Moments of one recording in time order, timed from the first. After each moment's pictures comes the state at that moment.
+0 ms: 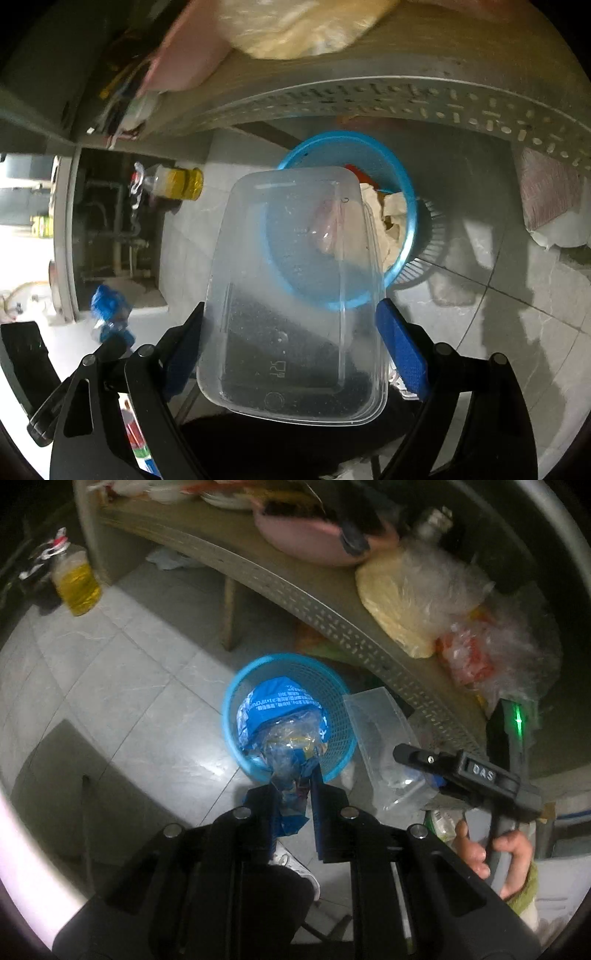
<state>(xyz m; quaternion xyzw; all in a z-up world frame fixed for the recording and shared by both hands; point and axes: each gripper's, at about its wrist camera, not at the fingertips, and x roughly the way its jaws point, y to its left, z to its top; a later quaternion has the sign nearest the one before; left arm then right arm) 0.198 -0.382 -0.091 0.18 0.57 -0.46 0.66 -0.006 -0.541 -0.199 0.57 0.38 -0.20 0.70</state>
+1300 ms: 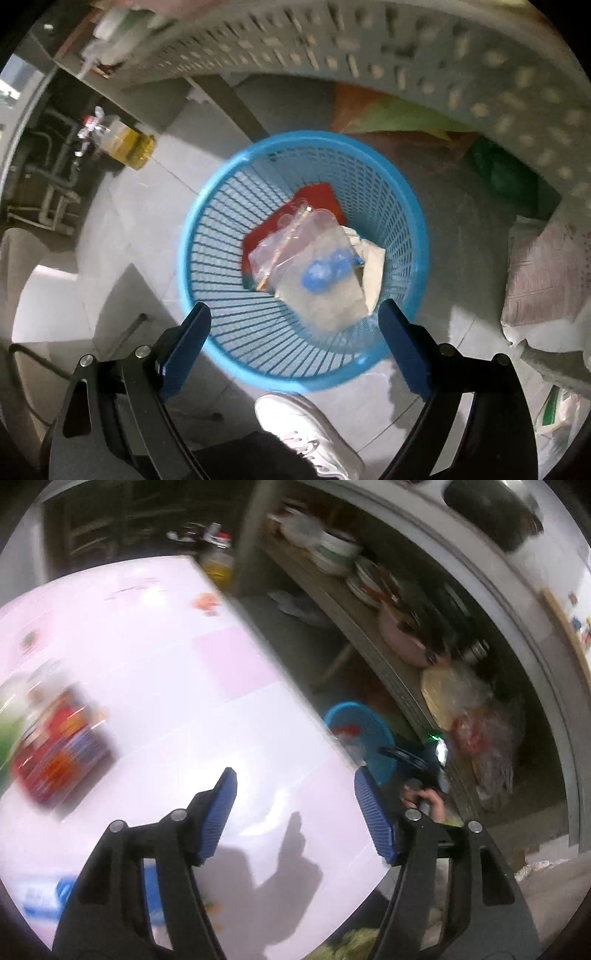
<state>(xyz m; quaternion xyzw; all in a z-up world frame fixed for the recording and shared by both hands) 0.185 -0.058 0.010 -0.03 0.52 -0.33 0.79 0.078 -0.535 -0.270 0.38 0.46 -0.25 0.76</state>
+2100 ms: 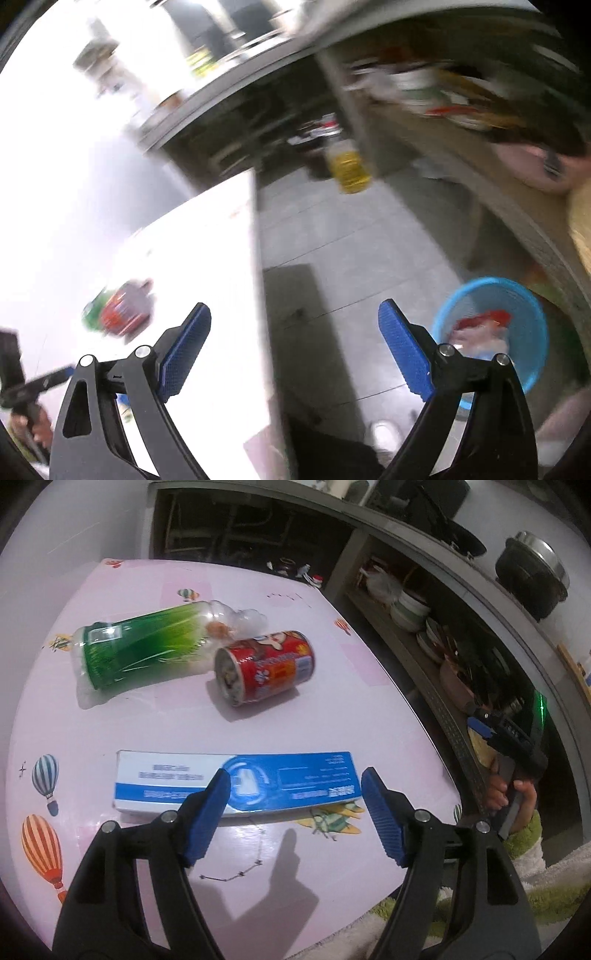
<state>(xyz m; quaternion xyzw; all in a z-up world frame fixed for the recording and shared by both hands) 0.115 0.114 0.003 -0.09 0.46 -0.21 0.86 0.133 -0.328 -0.039 0.21 0.36 0.05 0.91</state>
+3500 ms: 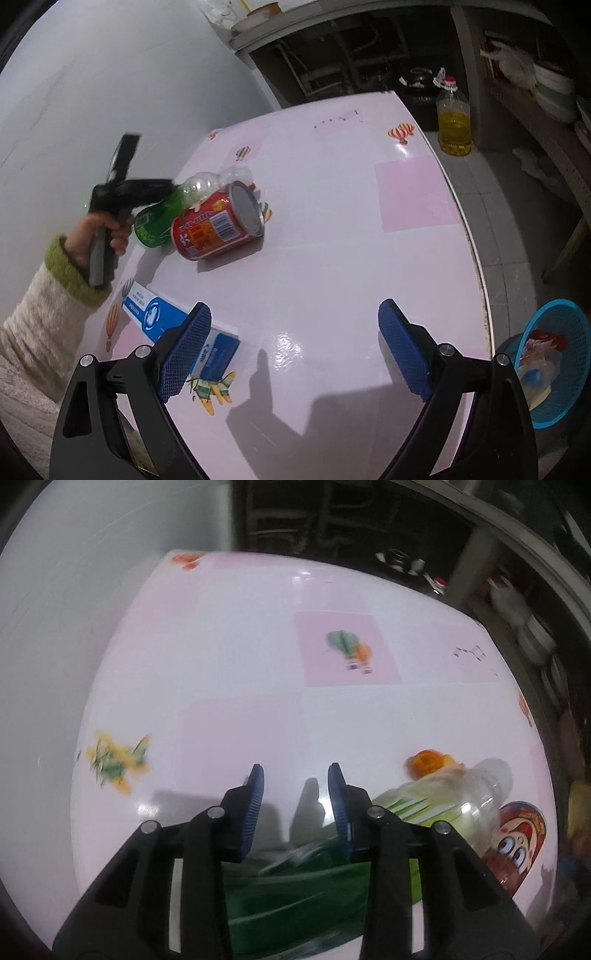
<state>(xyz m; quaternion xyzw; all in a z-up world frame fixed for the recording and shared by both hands) 0.354 0.211 -0.040 -0.05 0.52 -0.04 0.85 0.174 -0.180 -0.045 0.13 0.46 0.19 0.86</state>
